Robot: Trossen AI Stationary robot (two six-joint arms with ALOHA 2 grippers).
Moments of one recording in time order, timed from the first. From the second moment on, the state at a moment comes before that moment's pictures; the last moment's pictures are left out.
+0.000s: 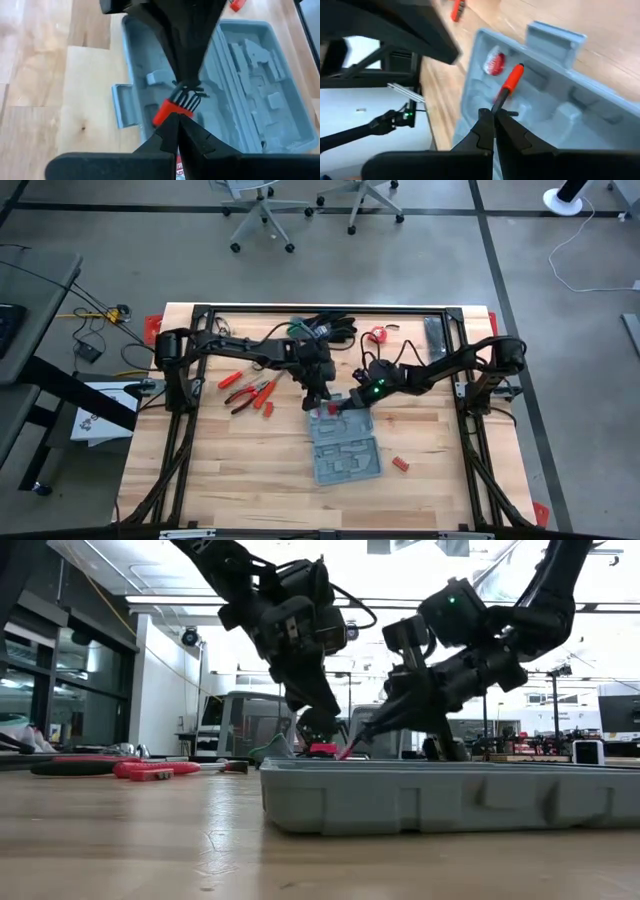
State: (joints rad) left arm 0.18 1.85 1.21 -0.30 0.42 0.02; right arm -0.11 1.74 0.57 0.63 -0.41 1.16
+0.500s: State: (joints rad) left arm 0.15 1.89 1.21 -0.30 0.41 0.05; right arm -0.10 1.79 0.57 0.64 -0.41 1.17
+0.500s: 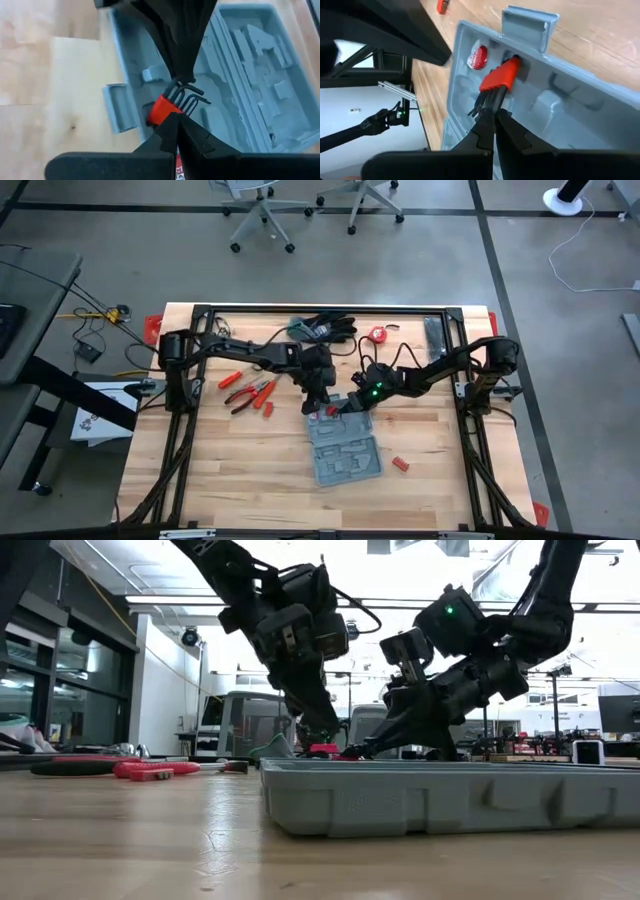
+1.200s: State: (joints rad) left arm 0.16 1.87 1.21 -0.35 0.43 0.04; right arm -0.08 1.79 0.57 0.78 -0.37 1.20
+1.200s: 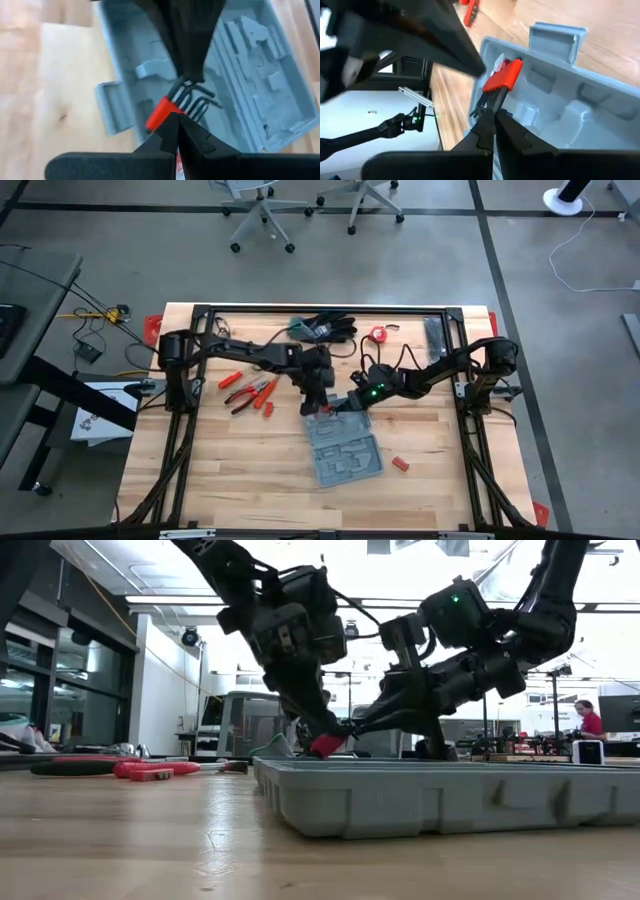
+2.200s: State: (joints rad) left arm 0.18 1.86 1.21 -0.38 0.43 0.07; right arm -0.03 1.79 0.60 0.77 -0.27 1.22
